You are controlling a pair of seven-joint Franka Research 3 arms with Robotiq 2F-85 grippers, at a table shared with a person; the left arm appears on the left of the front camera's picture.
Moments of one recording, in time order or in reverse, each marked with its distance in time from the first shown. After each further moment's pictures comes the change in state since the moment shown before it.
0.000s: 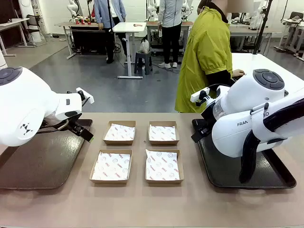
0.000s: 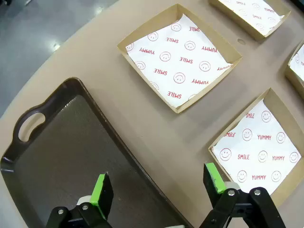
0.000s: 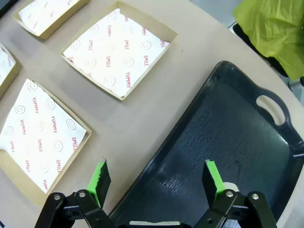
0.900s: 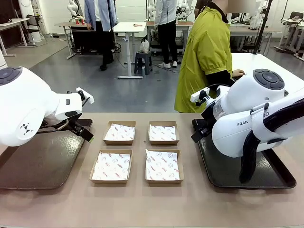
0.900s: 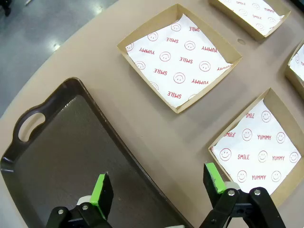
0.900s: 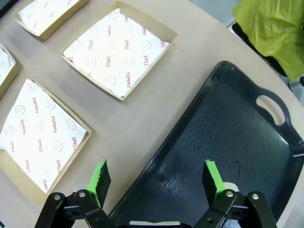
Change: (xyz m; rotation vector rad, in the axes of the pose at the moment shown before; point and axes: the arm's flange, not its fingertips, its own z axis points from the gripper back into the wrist) left arm 0.000 0.000 0.000 0.000 0.000 0.000; right arm 0.000 0.000 0.000 0.000 0.000 0.000
